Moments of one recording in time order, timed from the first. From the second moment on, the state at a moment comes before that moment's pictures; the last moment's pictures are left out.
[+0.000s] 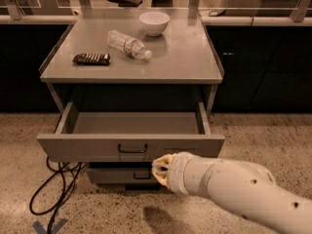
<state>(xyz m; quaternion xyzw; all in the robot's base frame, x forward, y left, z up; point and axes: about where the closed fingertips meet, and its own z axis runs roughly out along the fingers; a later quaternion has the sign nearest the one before) 0.440 -0.016 0.694 -0.62 0.67 0.02 0.41</state>
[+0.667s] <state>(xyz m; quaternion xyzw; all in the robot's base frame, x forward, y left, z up) 0.425 -0.009 0.699 -0.63 0.66 0.02 0.41</state>
